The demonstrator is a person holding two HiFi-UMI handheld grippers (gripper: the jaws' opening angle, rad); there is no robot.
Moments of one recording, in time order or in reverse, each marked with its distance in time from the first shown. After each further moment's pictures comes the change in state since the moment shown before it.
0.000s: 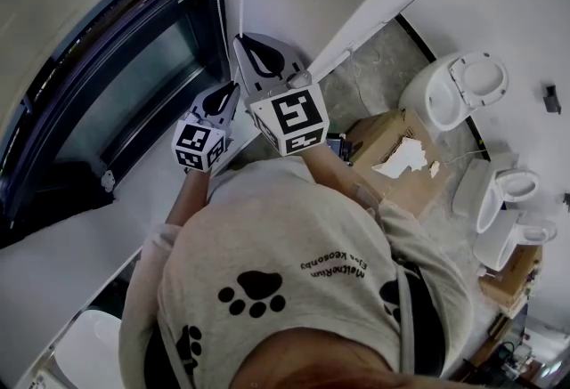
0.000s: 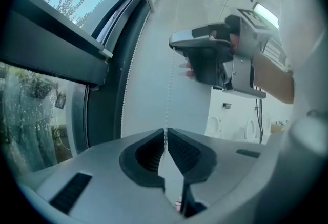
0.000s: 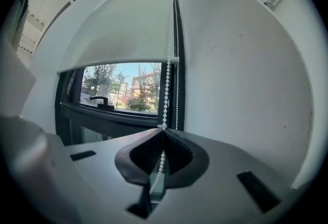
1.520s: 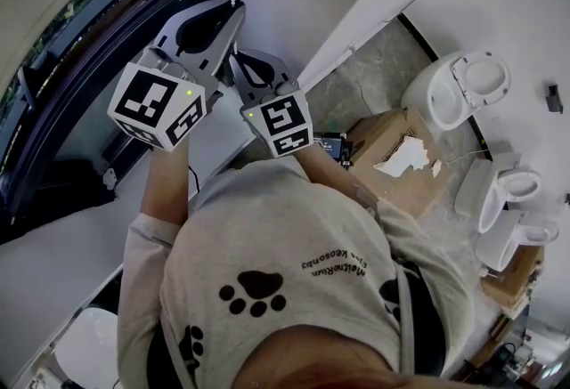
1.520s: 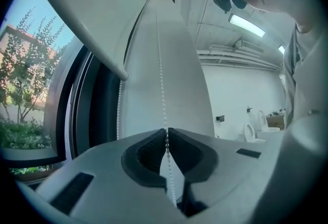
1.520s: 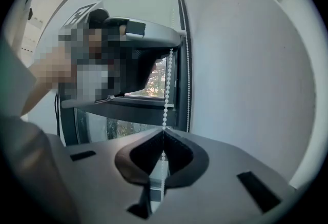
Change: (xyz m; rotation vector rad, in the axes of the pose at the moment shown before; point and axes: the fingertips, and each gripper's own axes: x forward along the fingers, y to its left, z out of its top) left arm -0.021 -0.026 0.252 0.211 -0.235 -0.102; right arm 0.001 0.021 -0.053 -0.003 0.104 0.035
